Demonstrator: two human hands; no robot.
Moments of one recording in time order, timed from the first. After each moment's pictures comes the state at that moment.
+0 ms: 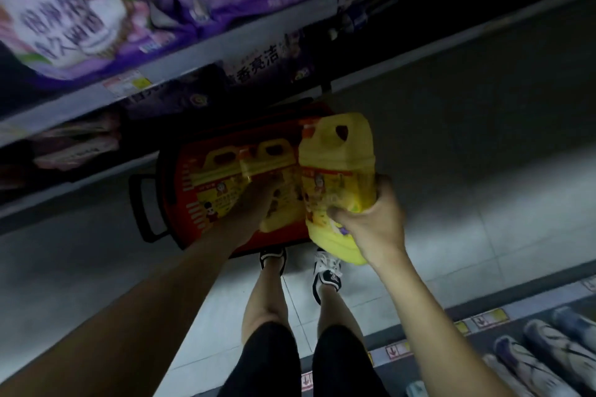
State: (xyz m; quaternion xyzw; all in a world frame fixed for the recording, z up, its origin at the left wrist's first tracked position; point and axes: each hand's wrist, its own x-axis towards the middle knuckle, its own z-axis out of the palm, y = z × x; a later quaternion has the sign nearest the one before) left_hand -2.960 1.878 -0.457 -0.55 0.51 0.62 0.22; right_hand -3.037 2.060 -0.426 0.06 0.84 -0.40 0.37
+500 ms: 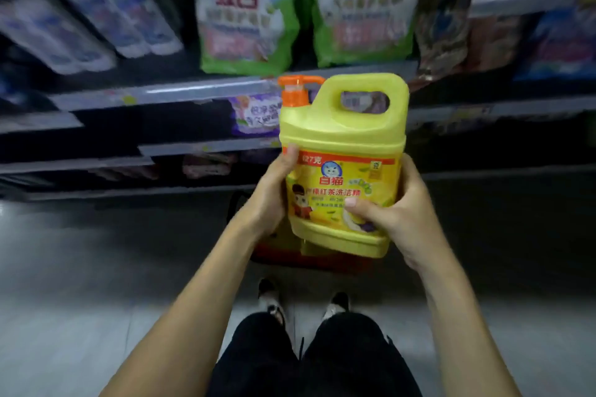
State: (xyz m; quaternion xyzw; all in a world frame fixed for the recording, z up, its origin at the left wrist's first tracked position) left_hand -2.895 1.887 -0.094 -0.36 0.46 0.80 -0.13; right_hand -3.026 2.036 -0.084 -0.22 0.68 -0.57 0.39
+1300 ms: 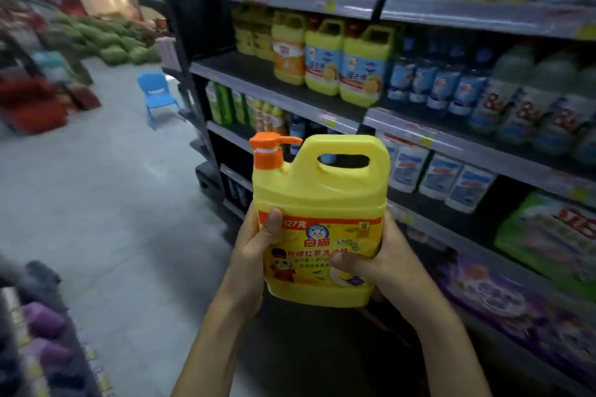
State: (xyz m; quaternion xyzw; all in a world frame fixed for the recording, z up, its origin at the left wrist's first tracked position) left_hand -2.424 1.788 0.062 -0.41 0.45 0.55 -0.57; right_hand -2.621 1.782 0.071 -0.58 0.44 -0.42 0.54
